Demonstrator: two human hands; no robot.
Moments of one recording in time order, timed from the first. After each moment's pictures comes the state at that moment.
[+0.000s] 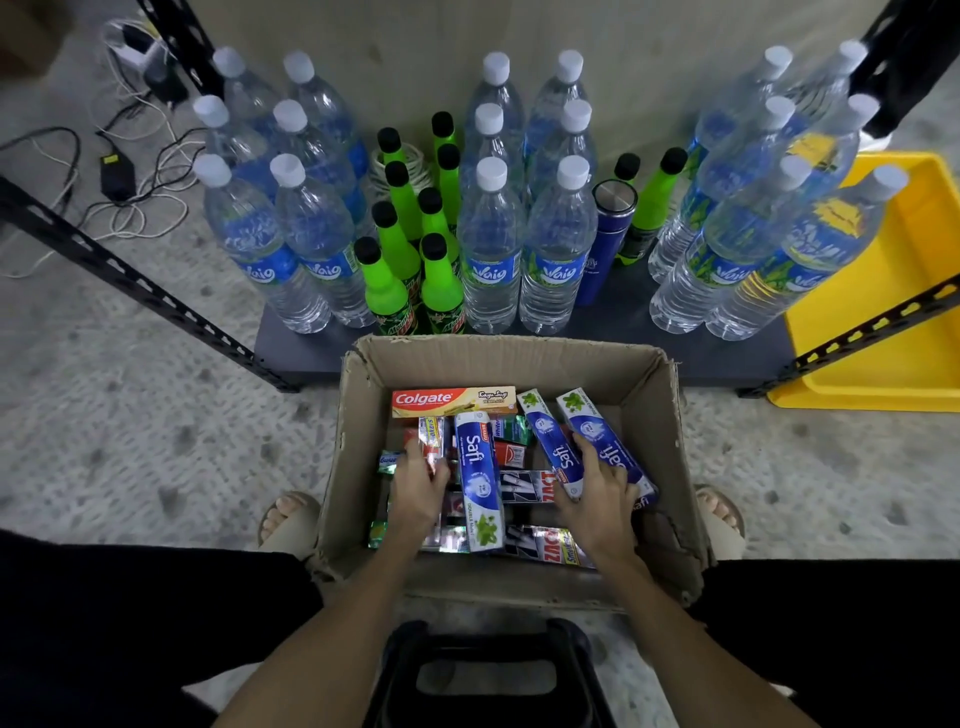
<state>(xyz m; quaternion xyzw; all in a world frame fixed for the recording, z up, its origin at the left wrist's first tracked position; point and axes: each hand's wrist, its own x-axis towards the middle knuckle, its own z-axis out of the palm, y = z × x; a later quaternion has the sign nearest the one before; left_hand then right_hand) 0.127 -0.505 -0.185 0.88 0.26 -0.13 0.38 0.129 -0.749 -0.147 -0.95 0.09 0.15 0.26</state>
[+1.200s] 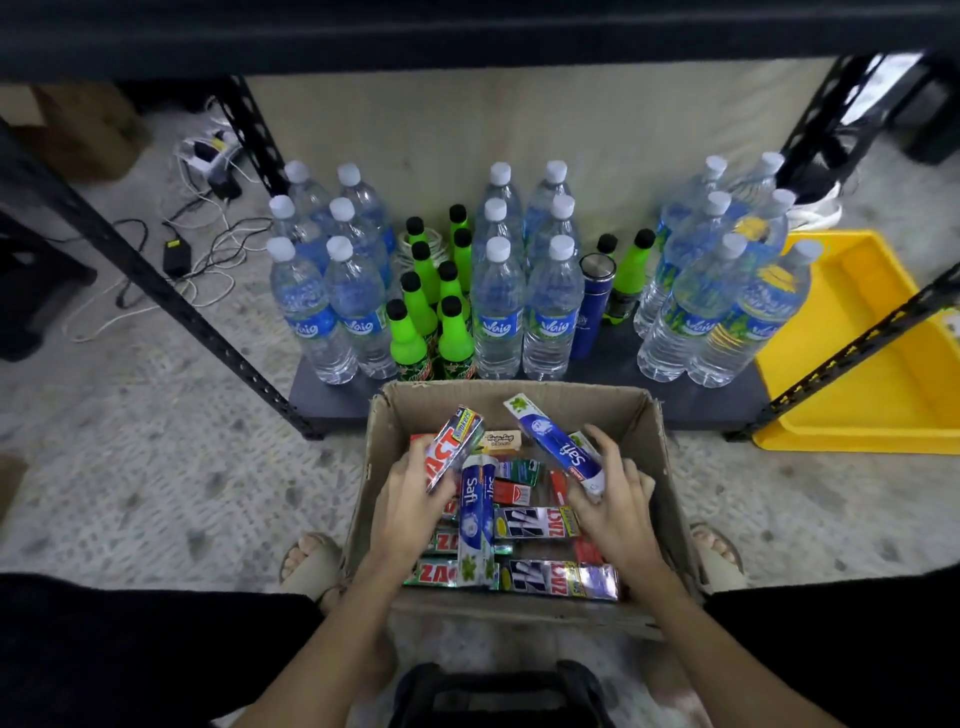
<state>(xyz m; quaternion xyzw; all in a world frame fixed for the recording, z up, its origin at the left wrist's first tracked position) 0.112 -0.492 -0.067 0.94 0.10 0.01 0.34 0.131 -0.758 -0.078 -0.93 0.00 0.00 0.38</state>
